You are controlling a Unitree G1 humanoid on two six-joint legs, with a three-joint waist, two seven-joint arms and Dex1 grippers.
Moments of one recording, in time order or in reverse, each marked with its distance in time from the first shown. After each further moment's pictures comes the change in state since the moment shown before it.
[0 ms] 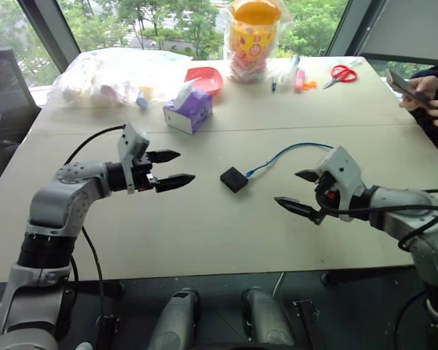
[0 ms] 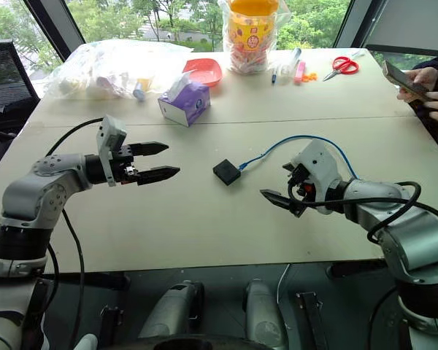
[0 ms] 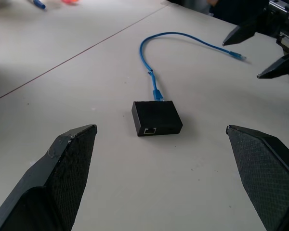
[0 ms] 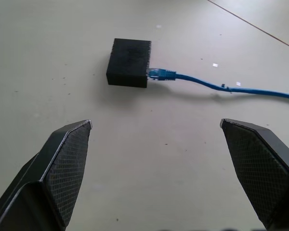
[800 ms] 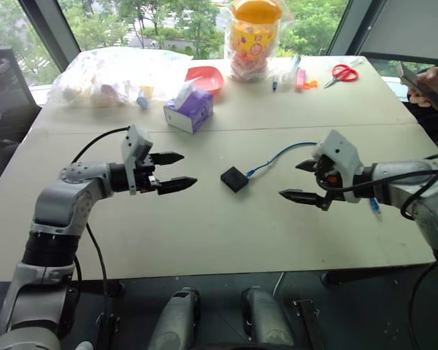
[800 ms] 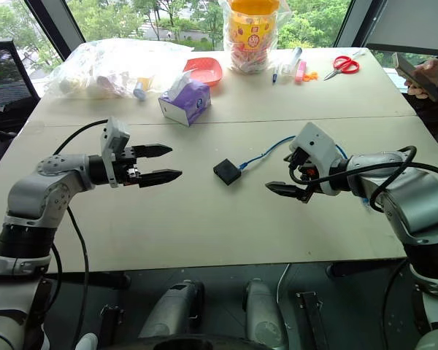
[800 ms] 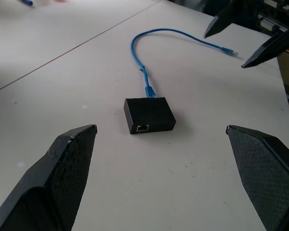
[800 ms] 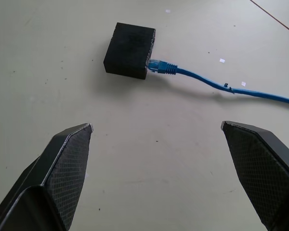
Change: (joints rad) left arm -0.008 -0.023 -0.010 0.013 0.033 -0.022 -0.019; right arm -0.242 -0.134 0.216 0.224 -0.037 -0.041 0.182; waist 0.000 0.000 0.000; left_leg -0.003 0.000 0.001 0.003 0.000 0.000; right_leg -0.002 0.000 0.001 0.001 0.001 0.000
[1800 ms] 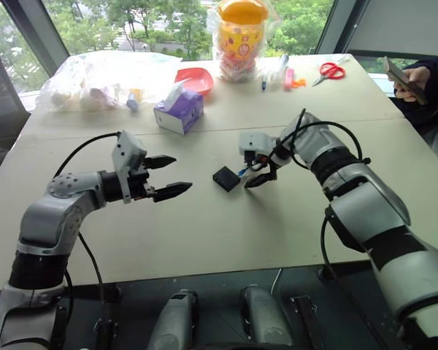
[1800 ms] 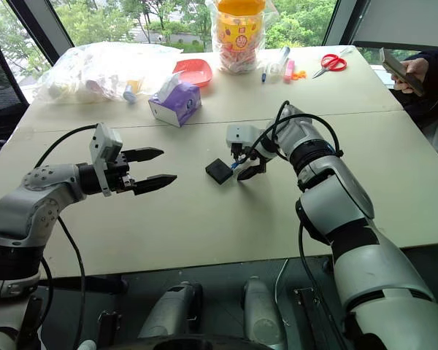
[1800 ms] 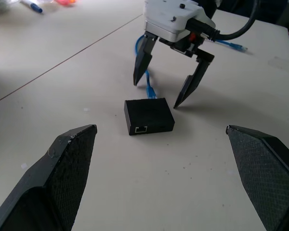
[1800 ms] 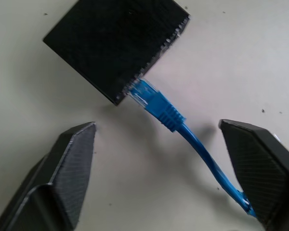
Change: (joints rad) left arm 0.131 0.033 0.067 -0.190 -0.024 0.038 0.111; right arm -0.756 0.637 0.445 1.543 -0.721 -0.932 0.419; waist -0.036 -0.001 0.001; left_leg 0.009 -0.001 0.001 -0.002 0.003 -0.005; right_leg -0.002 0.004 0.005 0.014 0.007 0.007
